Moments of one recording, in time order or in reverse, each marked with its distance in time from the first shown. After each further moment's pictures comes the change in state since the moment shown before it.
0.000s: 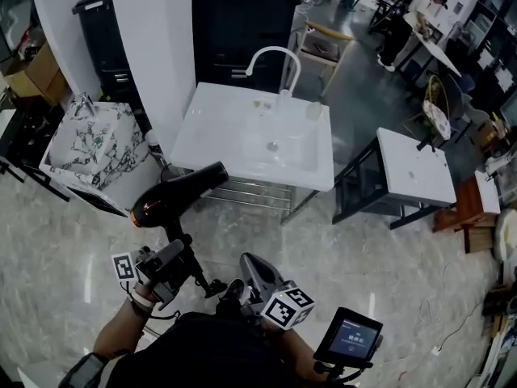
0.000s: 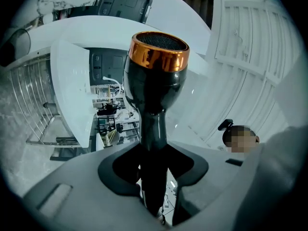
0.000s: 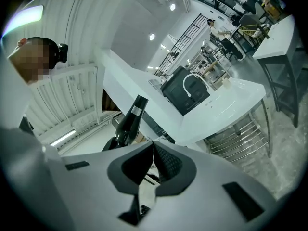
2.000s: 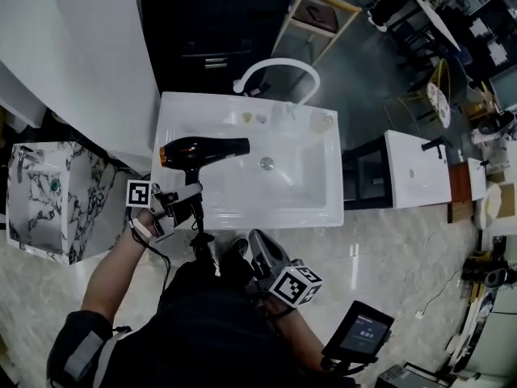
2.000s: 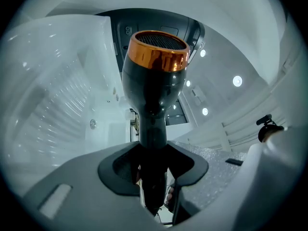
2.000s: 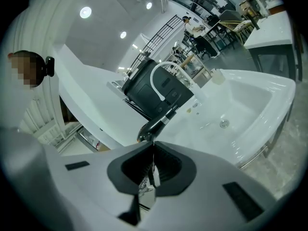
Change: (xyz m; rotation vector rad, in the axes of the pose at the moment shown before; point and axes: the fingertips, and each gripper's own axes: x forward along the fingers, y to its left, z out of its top) left arm 0.155 0.358 0.301 -0.240 0.413 0.316; right arm 0.277 -0.188 0.134 0.190 -0.002 -0.319
